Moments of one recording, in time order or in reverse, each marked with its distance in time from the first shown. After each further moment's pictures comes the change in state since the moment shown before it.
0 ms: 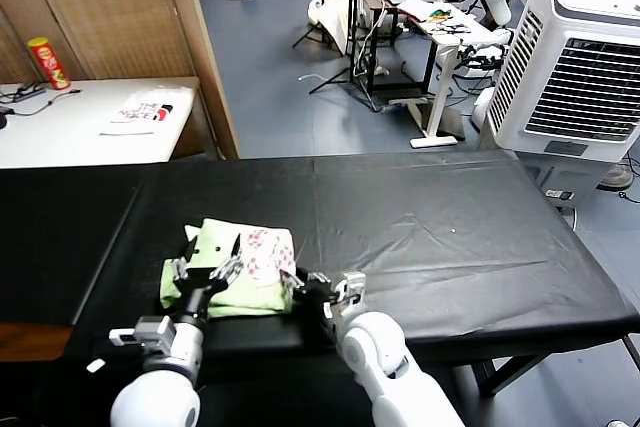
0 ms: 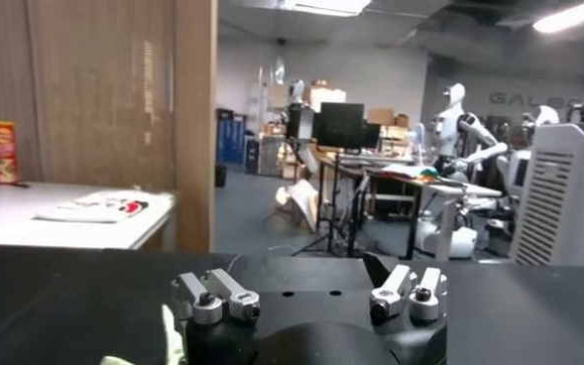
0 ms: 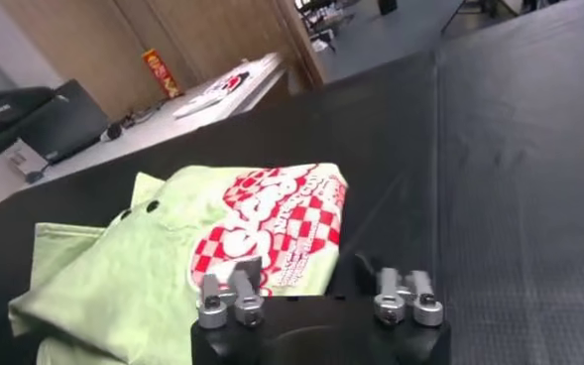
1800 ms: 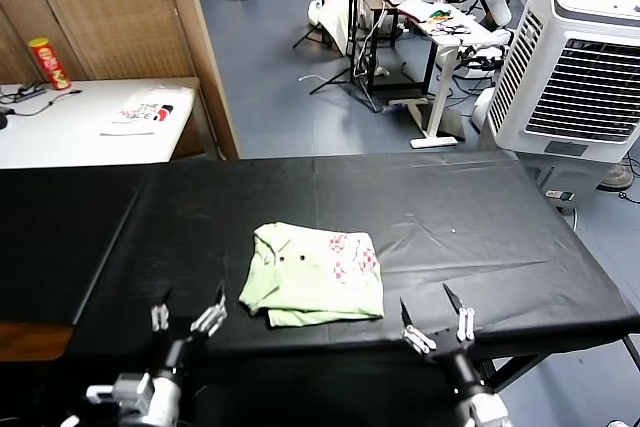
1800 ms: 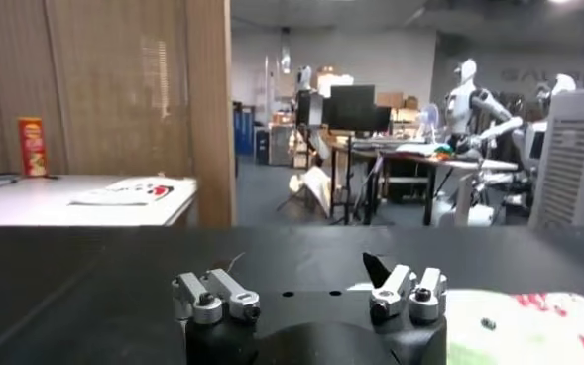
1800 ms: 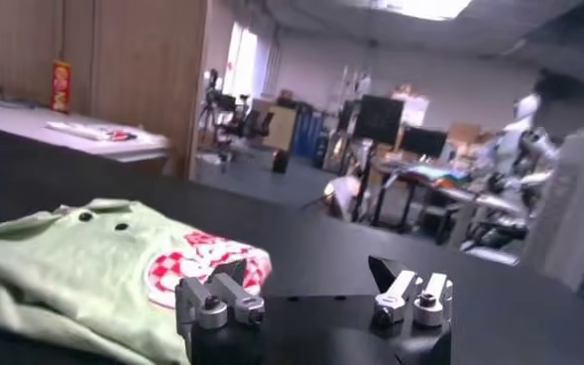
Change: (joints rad) left arm 0.271 0.142 -0.037 -0.001 -0.049 -0.162 -0.048; right arm -0.718 -0.260 0.389 0.418 -0.567 0.646 0.021
